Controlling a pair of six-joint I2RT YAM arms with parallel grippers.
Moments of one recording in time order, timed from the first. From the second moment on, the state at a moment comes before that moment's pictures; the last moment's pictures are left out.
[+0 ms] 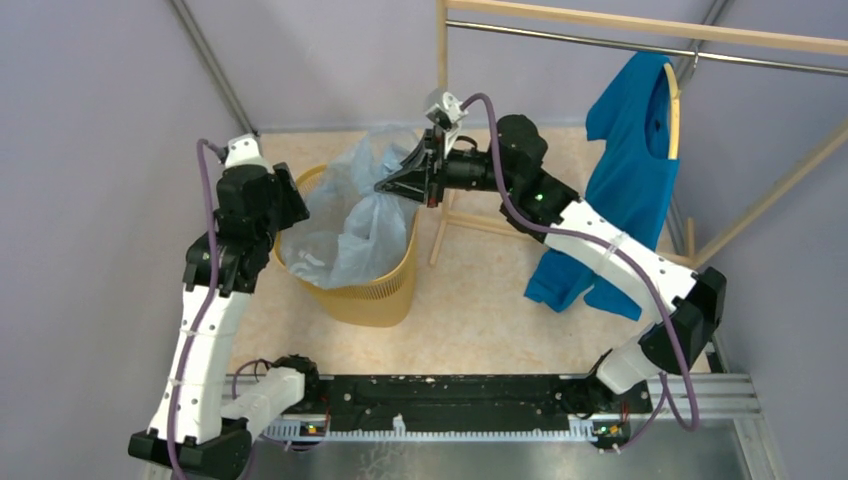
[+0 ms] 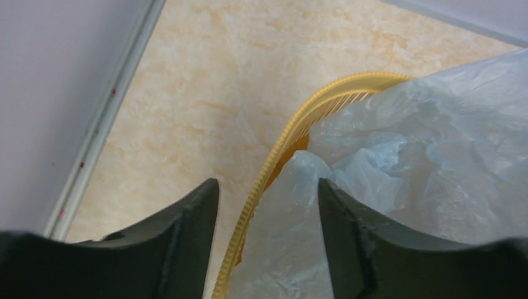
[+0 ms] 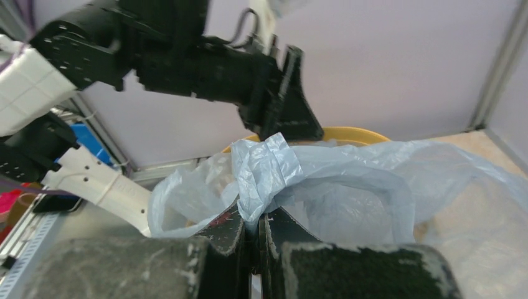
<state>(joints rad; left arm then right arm) -0.18 0.97 1.36 -0.84 -0.33 -0.33 0.81 1.50 1.54 0.13 -0.71 0.25</state>
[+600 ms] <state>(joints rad) -0.17 0.75 0.99 -0.56 -0.06 -0.62 0.88 1.74 1.57 0.11 -0.79 0.35</state>
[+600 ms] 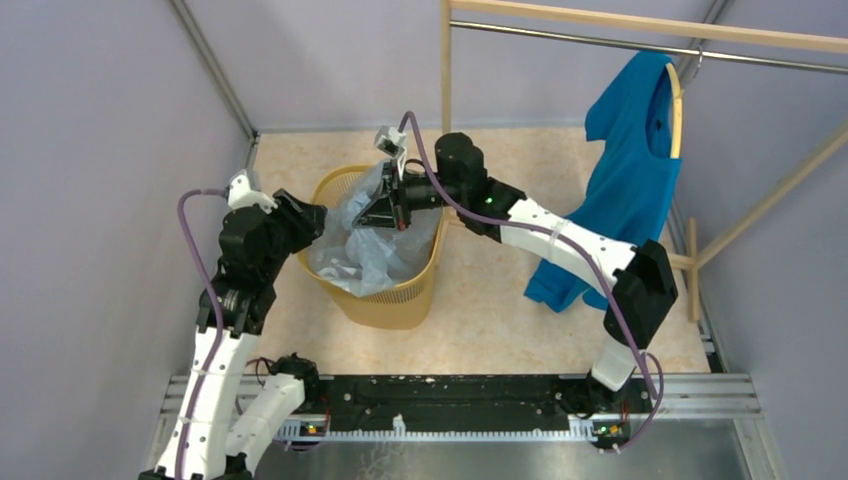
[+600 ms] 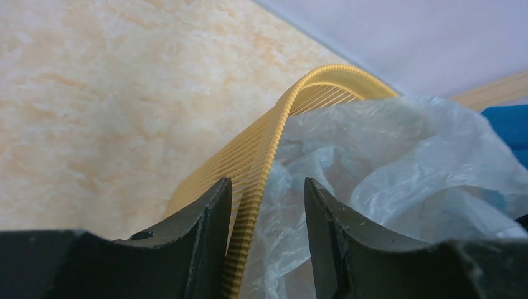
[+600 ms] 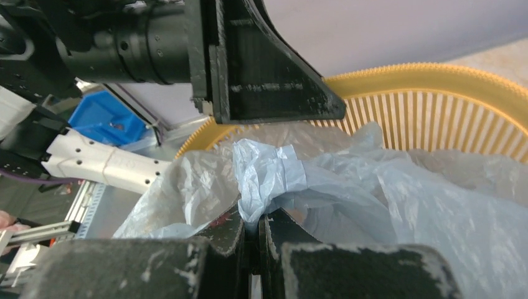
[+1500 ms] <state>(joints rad) -0.17 0.69 1.12 -0.40 0.66 -0.41 0.85 1.51 1.42 0.19 -0.65 0.63</state>
